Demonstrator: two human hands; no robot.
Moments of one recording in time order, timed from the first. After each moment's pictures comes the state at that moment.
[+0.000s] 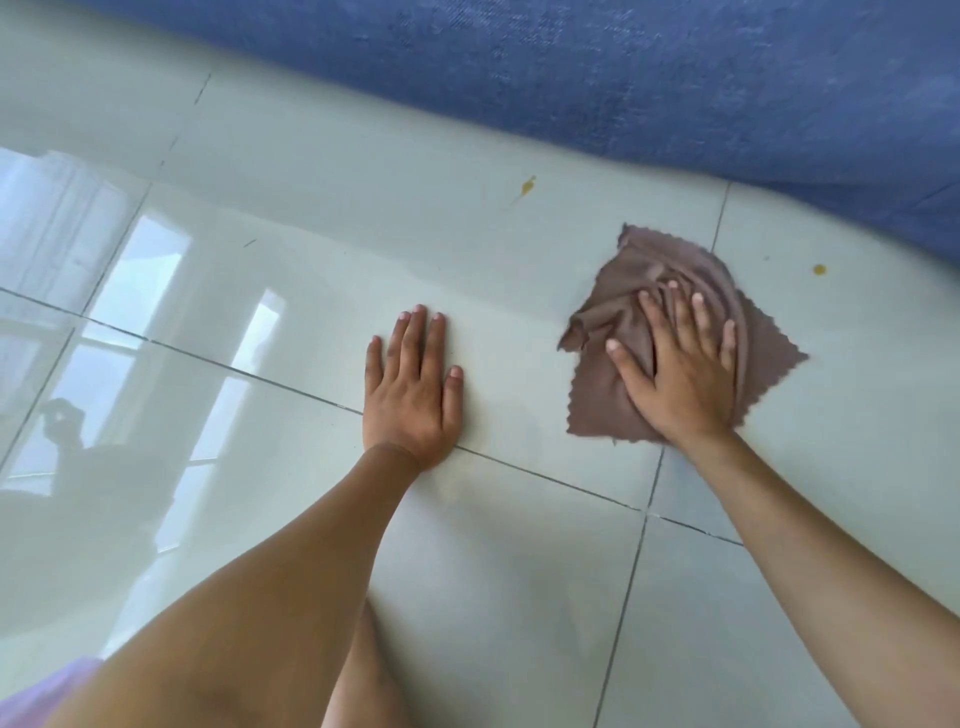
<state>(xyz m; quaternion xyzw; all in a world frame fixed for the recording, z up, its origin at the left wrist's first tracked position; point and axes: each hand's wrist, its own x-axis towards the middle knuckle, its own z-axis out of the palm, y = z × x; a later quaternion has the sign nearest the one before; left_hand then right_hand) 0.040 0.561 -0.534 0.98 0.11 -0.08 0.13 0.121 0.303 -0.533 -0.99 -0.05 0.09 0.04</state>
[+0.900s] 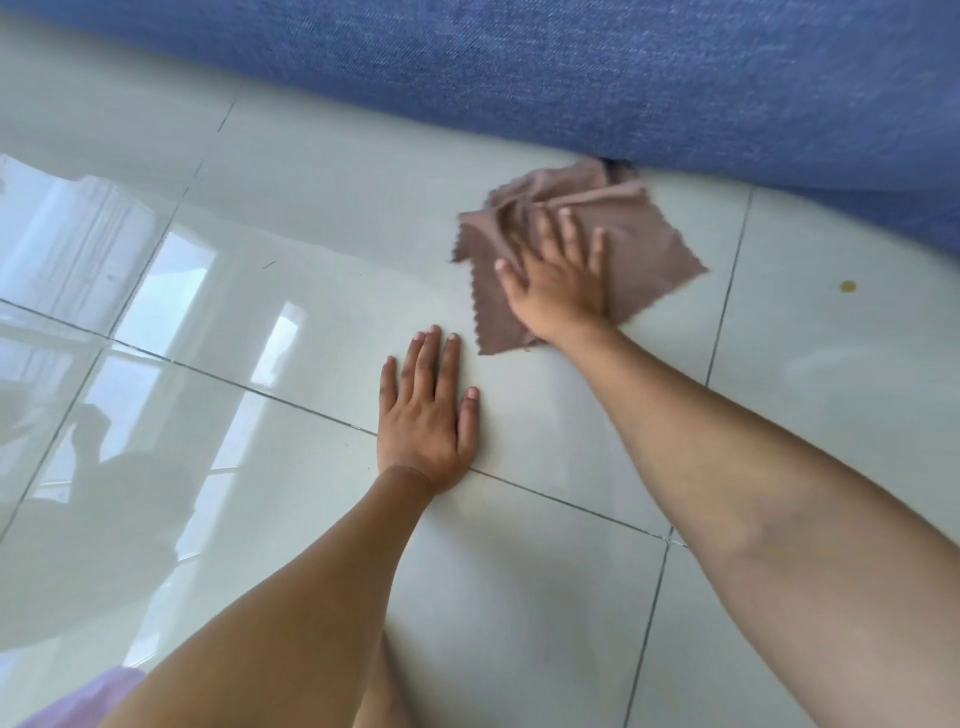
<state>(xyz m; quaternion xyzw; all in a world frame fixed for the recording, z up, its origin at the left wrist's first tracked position) 0.040 0.562 -0.537 0.99 0.11 -0.08 0.11 0.211 0.448 -0.532 -0.98 -0.15 0.13 0.08</state>
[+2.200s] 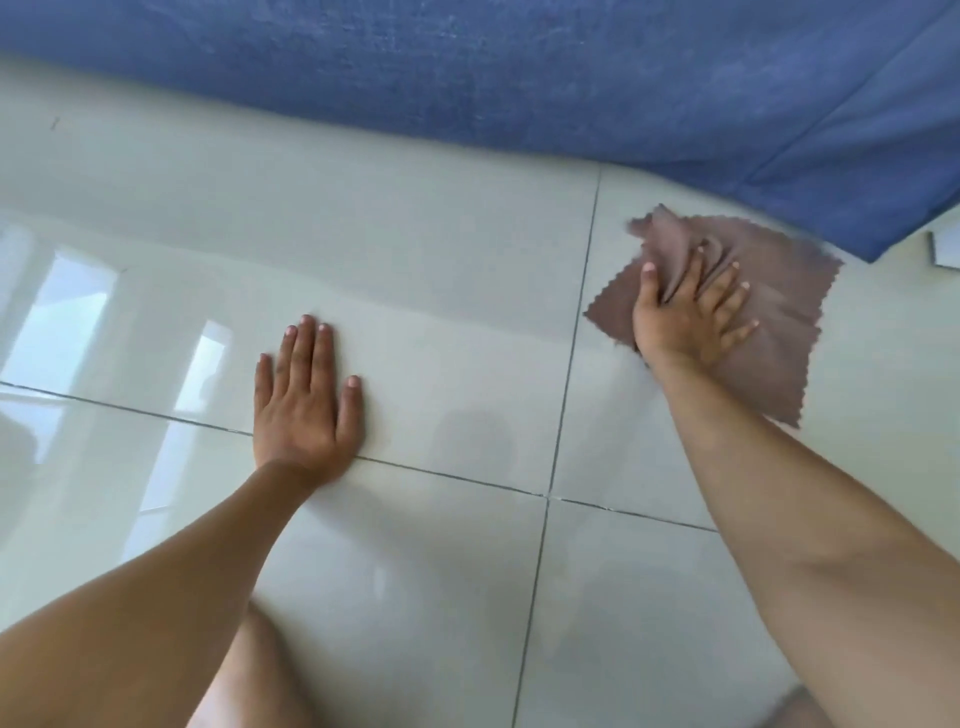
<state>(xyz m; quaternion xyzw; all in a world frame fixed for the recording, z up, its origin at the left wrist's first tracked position) 0.039 0.559 -0.539 0.98 0.12 -0.08 0.10 0.179 0.222 -0.533 -0.94 0.30 0.11 0.12</state>
